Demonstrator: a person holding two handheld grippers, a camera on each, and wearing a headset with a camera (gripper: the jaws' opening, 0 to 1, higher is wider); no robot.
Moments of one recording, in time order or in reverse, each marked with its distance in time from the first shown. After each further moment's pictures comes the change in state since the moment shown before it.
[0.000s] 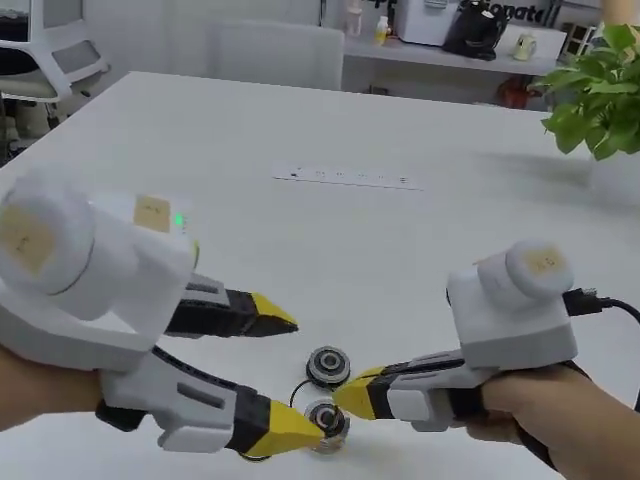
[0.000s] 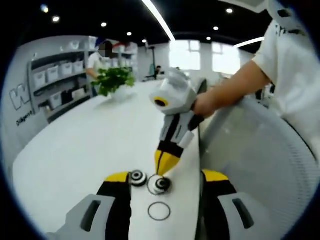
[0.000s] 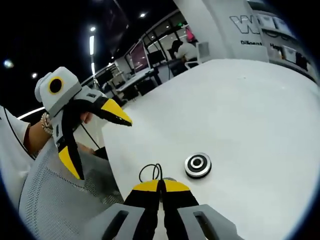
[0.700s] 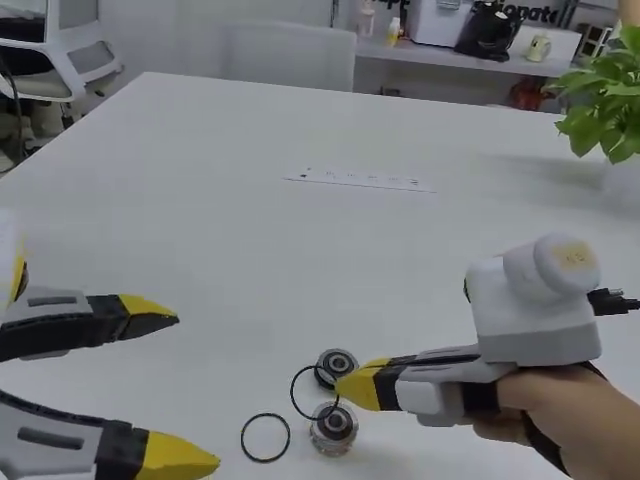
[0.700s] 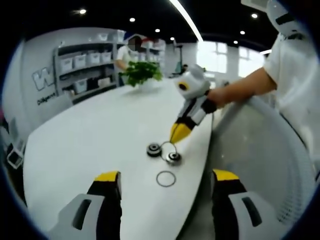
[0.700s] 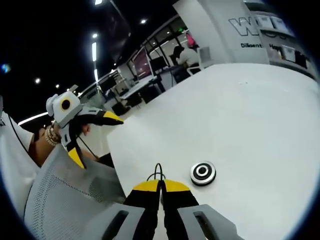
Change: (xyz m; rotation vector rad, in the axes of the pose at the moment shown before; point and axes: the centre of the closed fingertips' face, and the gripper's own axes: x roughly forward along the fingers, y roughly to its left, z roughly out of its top) left arm -0.059 0.004 -0.043 -0.136 0.021 0.183; right arm -0.002 0.009 0.014 0.014 -0.053 0.037
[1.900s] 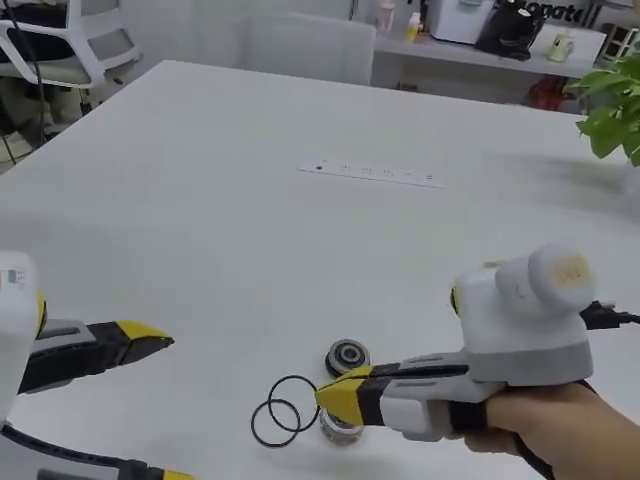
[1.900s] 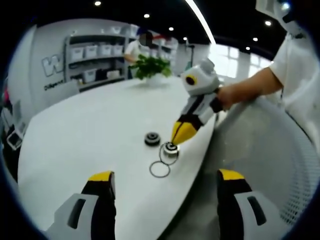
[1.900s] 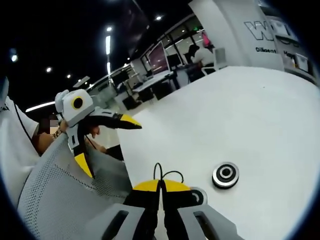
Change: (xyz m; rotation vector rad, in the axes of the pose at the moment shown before) left arm 0.007 -0.012 -0.026 -0.104 0.012 0.042; right arm 0.021 0.030 -0.015 -0.103 0.040 0.077
